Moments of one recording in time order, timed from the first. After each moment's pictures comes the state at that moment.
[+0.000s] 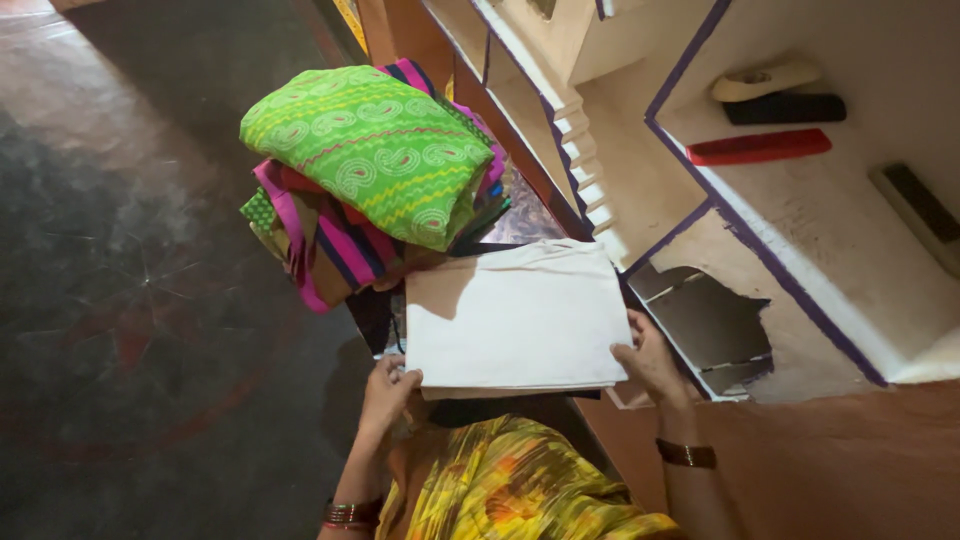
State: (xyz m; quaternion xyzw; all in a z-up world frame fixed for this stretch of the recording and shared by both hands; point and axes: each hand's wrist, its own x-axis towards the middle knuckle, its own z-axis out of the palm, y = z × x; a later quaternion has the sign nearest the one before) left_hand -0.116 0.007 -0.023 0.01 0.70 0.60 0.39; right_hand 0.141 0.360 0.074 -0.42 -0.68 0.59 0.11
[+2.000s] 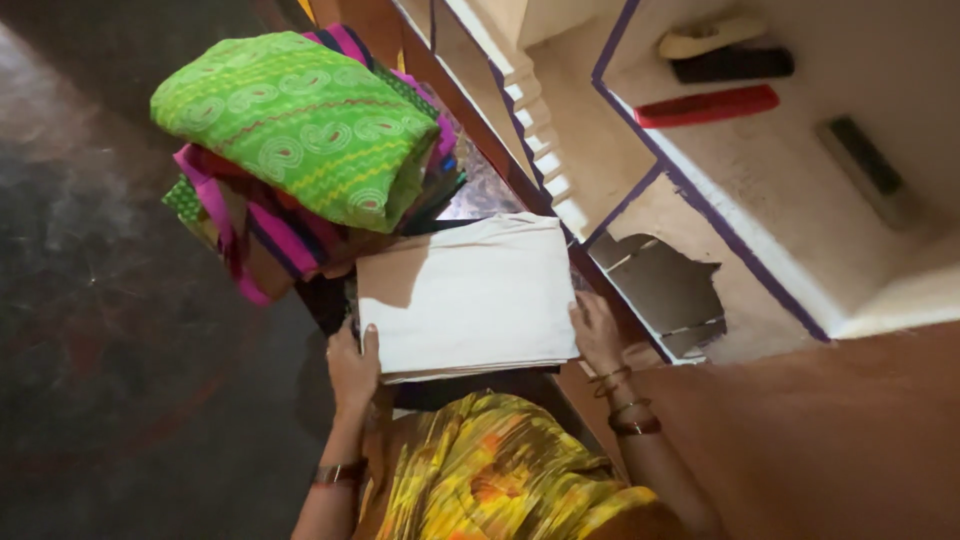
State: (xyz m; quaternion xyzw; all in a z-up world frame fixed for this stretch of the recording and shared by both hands) left_hand -0.112 0.041 -0.026 0.17 0.88 0.43 0.09; right_hand 0.158 0.365 -0.001 -0.43 -0.84 0.30 0.14
